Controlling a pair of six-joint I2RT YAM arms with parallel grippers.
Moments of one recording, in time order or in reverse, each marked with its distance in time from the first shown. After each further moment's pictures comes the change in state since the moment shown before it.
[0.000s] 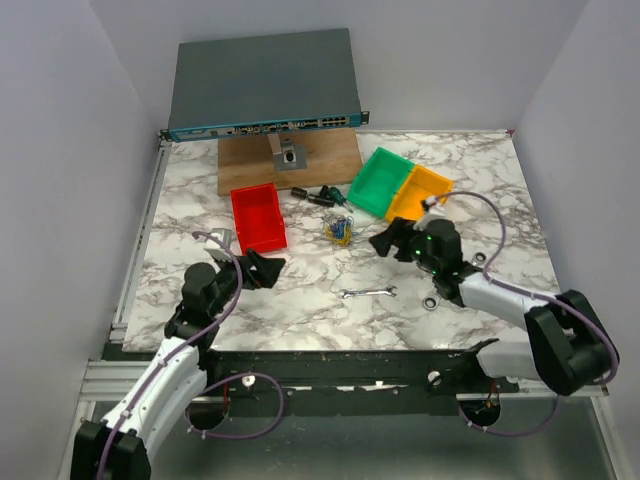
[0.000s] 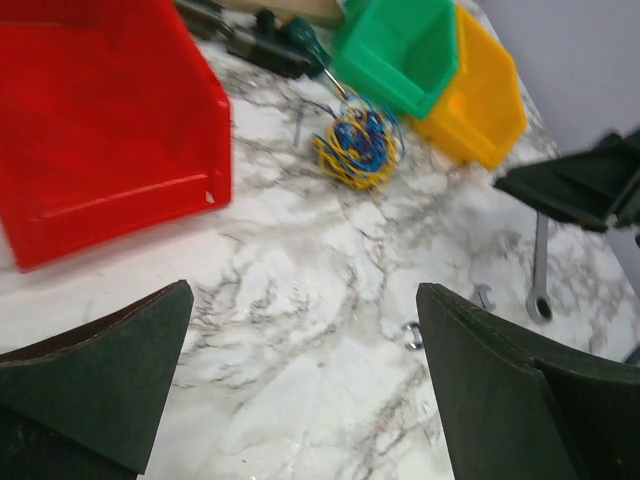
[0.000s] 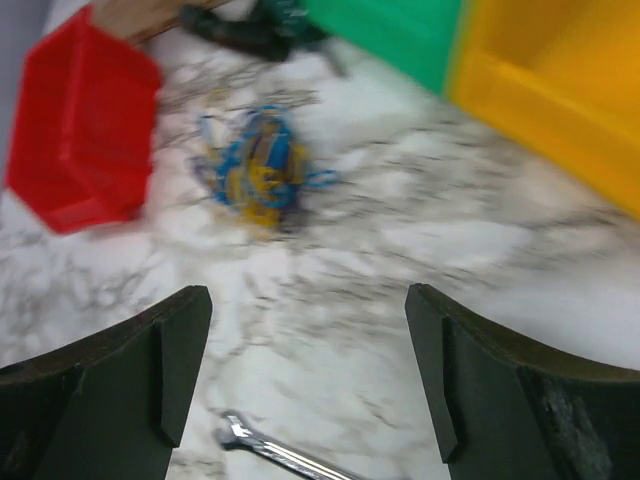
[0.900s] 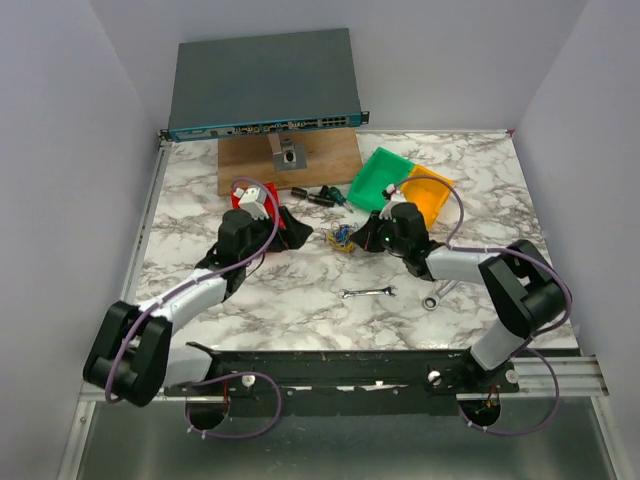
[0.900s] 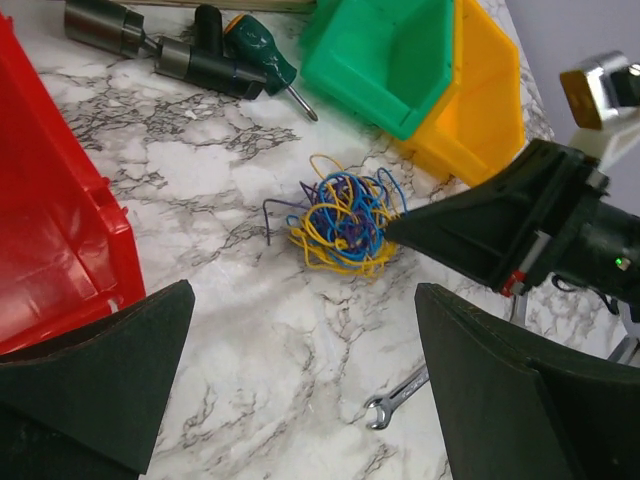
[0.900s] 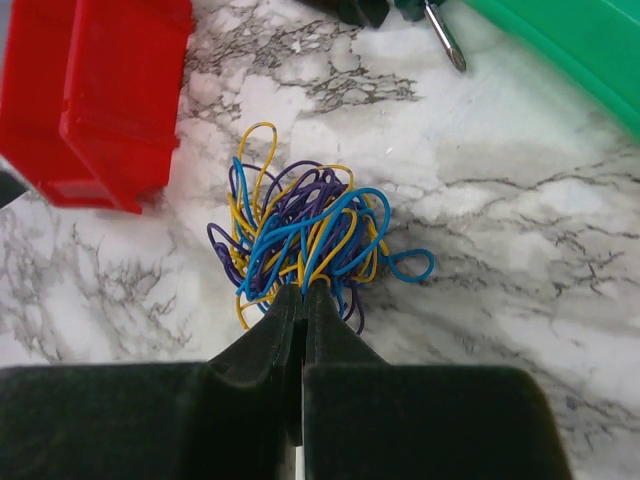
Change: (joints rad) left arm -0.168 0.650 0.370 0.143 -0.019 -0.034; right arm 0.185 0.463 0.357 0.038 -0.098 -0.035
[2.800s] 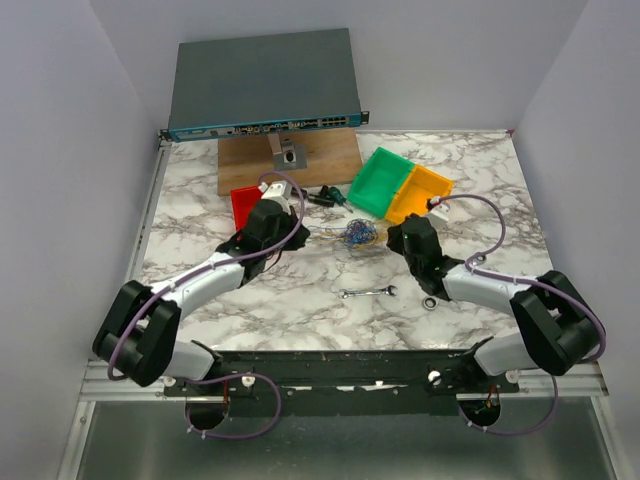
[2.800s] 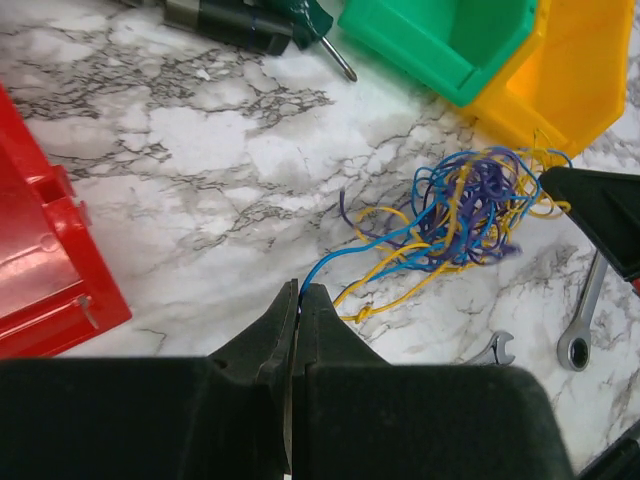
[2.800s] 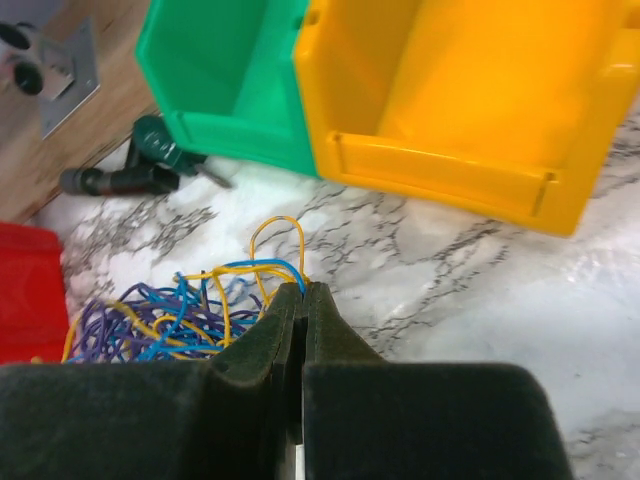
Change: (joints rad) left arm -0.142 0.201 0.230 -0.243 -0.185 0.040; right arm 0.032 -0.275 -0.185 -0.069 0.616 0.211
